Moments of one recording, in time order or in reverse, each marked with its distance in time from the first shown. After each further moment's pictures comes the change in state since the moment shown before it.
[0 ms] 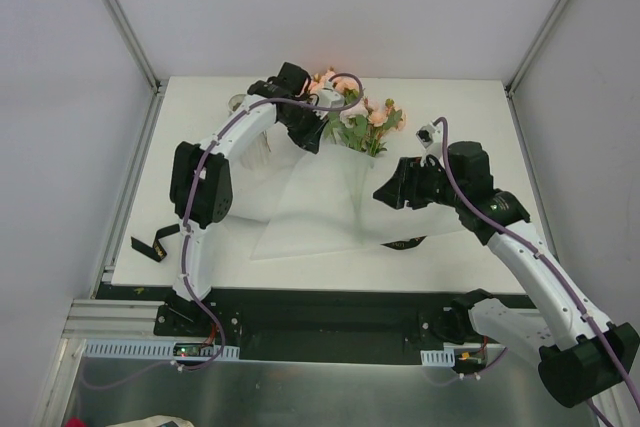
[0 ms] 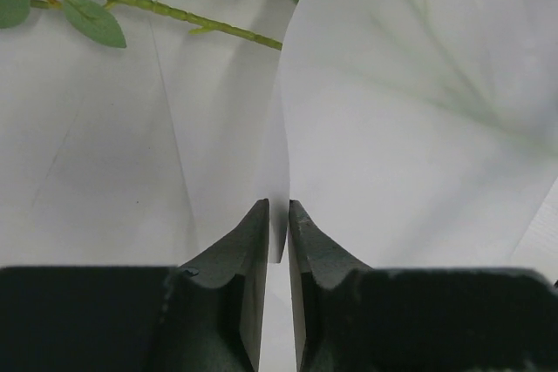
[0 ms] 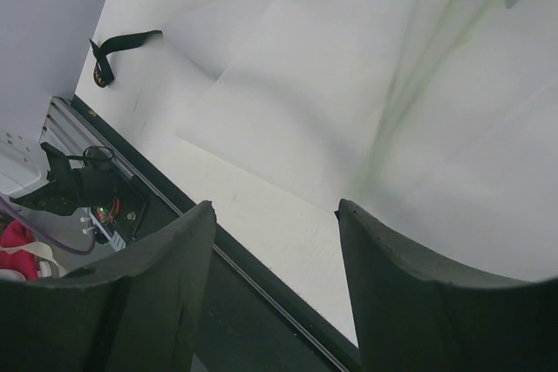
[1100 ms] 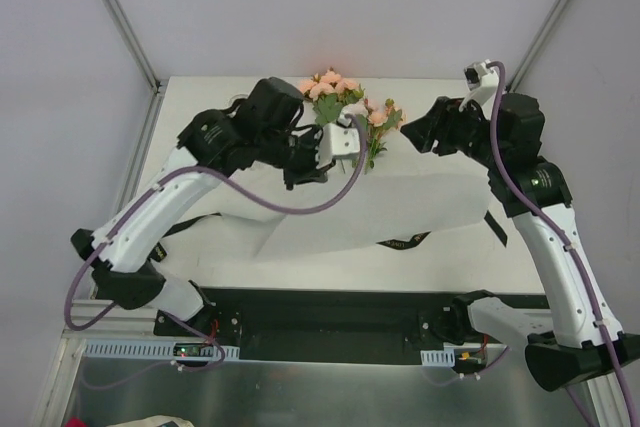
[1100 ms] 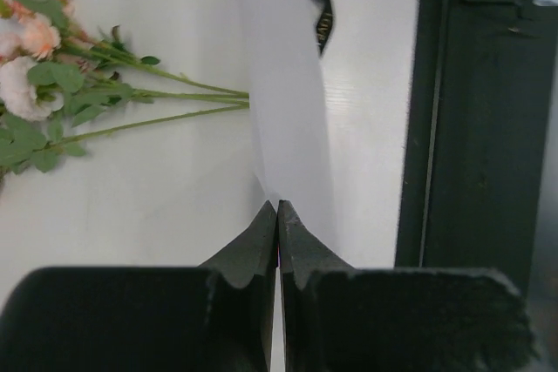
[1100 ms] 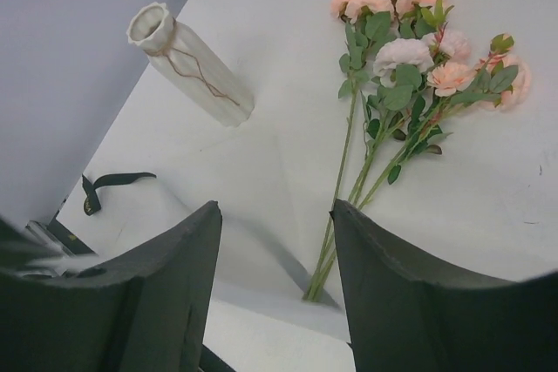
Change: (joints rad) left arm -0.373 -0.631 -0.066 -0.270 -0.090 0.136; right arm -0.127 0.084 0.429 -0.062 0.096 -0.082
